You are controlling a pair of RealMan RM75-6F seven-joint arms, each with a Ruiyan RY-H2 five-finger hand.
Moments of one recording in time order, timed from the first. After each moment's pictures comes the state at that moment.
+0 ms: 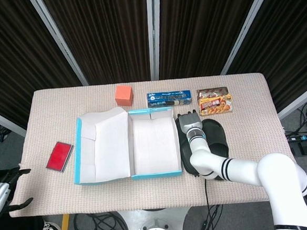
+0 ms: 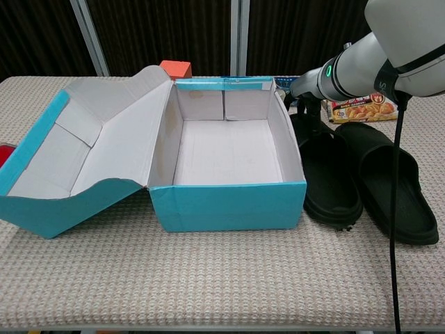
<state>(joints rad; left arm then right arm) -0.09 -1.13 0.13 -1.26 1.65 1.45 -0.59 1.31 -1.62 0.20 -1.26 0.29 0.80 -1.17</state>
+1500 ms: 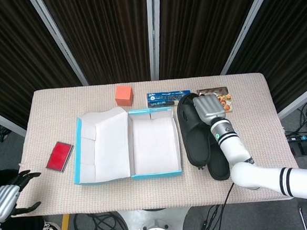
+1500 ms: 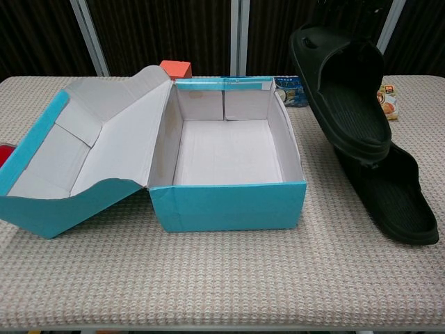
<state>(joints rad) -0.10 -1.10 0.16 -1.36 1.70 1.43 -0.50 1.10 -1.13 0.28 -1.84 -0.25 0.93 -0.74</state>
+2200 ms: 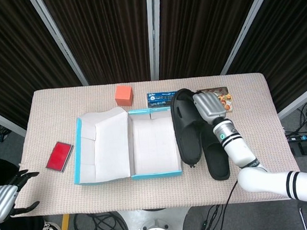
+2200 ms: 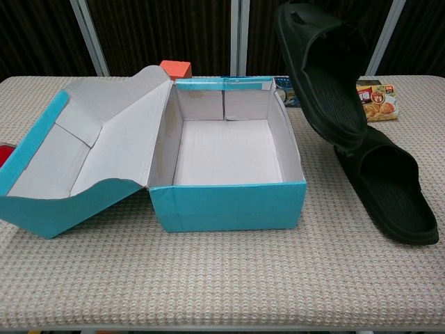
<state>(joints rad) -0.10 -1.08 0.15 -1.38 1.68 1.44 -0.48 0.99 -1.16 0.31 -1.81 -0.56 0.92 -0.40</state>
